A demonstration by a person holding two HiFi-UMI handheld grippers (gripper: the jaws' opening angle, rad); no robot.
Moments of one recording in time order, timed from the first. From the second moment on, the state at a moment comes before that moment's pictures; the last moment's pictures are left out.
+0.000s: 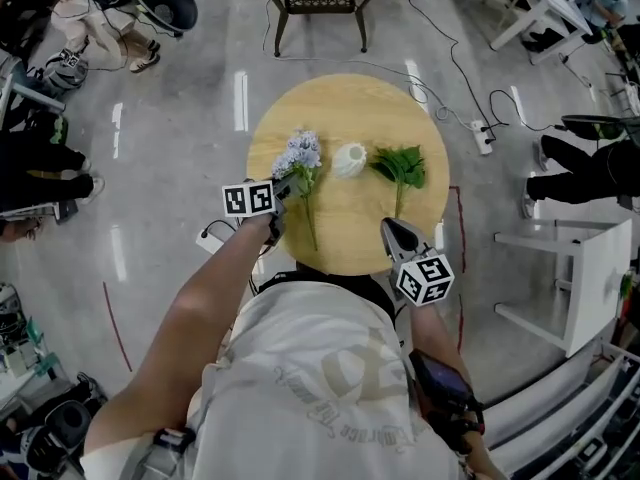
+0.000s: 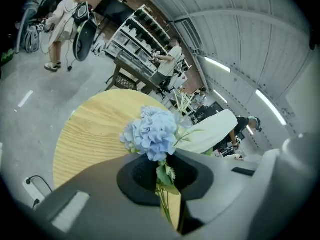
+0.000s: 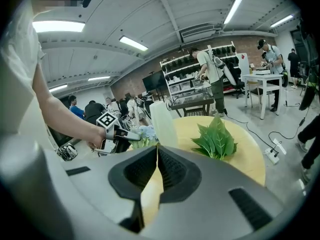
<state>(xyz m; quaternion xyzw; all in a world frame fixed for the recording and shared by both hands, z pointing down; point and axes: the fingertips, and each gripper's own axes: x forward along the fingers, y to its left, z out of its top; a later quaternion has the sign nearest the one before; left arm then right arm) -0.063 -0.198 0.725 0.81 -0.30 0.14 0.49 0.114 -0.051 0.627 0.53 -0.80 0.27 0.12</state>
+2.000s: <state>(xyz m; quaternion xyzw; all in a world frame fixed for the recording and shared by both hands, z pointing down) -0.106 -0.142 0.659 0.87 -0.31 0.14 0.37 0.086 -0.077 0.608 0.52 -0.81 0.23 0.12</state>
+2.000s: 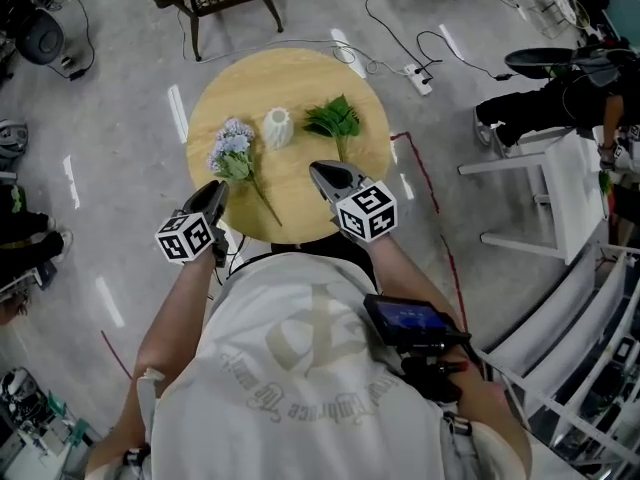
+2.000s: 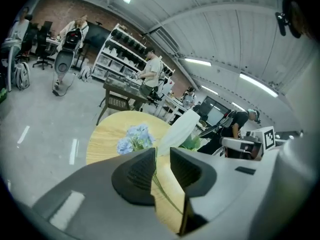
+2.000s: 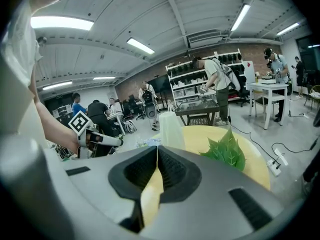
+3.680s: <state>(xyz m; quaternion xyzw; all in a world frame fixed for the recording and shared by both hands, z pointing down) -0.013 -0.078 0.601 0.90 -0.27 0.17 0.29 0.230 -0.074 0.677 0.60 -0.71 0.33 0.16</state>
